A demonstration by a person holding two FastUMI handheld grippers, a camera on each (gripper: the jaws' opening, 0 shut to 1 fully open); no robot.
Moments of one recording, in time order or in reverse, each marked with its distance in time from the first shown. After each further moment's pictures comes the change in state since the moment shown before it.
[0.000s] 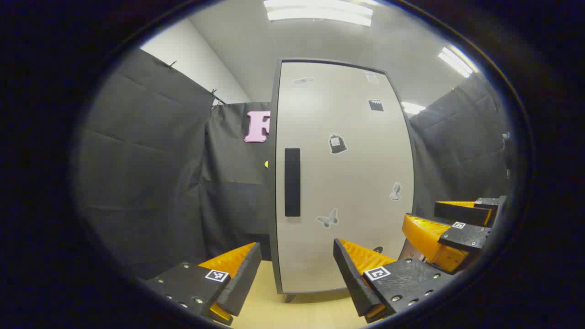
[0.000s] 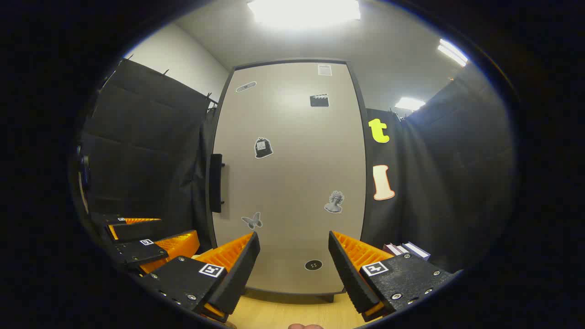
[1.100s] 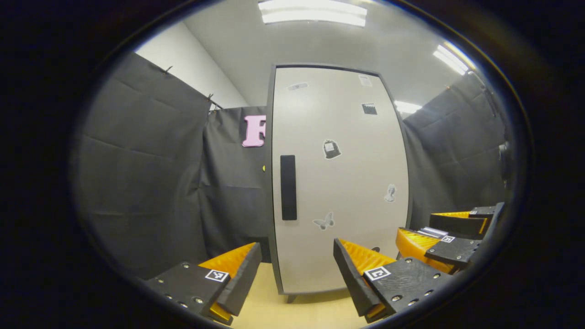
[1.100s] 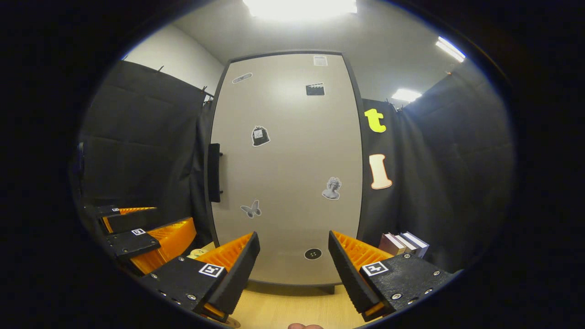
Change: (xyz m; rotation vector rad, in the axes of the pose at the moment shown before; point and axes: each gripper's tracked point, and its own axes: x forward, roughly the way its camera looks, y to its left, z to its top) left arm -0.017 0.001 0.009 0.031 -0.019 0.006; right arm 0.002 0.002 -0.003 0.022 0.072 -0.011
